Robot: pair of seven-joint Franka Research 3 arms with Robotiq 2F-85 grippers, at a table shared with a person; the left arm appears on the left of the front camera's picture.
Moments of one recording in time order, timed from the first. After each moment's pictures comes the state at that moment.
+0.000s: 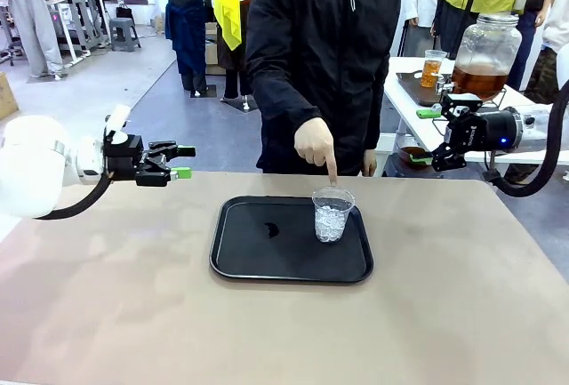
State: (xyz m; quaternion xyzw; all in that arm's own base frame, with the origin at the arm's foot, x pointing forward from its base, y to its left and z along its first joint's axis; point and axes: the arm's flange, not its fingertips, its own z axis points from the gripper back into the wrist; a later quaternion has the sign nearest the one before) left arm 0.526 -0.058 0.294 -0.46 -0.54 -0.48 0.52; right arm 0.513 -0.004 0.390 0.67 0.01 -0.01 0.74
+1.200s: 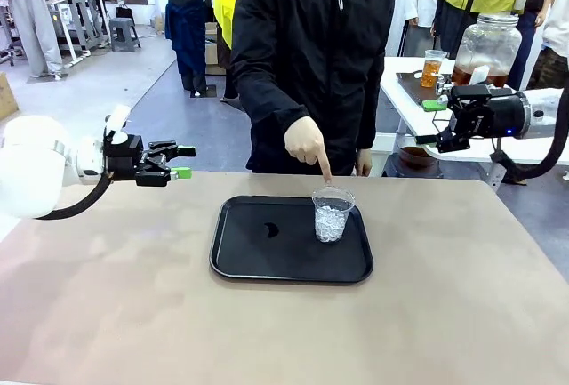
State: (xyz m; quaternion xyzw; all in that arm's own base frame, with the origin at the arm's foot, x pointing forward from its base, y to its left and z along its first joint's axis) left arm 0.526 -0.058 0.294 -0.46 -0.54 -0.48 0.52; right arm 0.514 -0.011 0.421 0.64 -0.13 0.09 0.76
